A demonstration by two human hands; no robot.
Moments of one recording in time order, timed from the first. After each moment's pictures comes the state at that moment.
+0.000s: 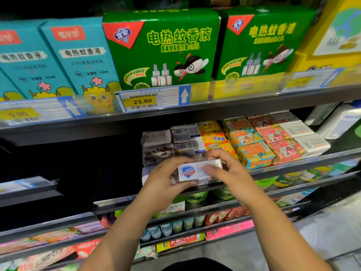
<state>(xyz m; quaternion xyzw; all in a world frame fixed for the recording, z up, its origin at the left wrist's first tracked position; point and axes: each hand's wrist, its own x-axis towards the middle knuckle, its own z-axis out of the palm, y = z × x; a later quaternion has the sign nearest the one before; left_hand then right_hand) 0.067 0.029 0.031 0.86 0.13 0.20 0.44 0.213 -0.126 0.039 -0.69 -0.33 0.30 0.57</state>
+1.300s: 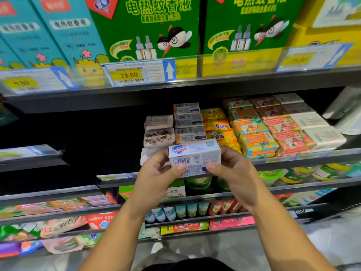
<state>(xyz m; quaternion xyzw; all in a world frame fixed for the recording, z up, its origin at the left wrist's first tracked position) 0.045 -0.030 0.048 0.64 0.19 0.27 0.69 0.204 -0.162 0.031 -0.58 -0.30 0.37 0.66</state>
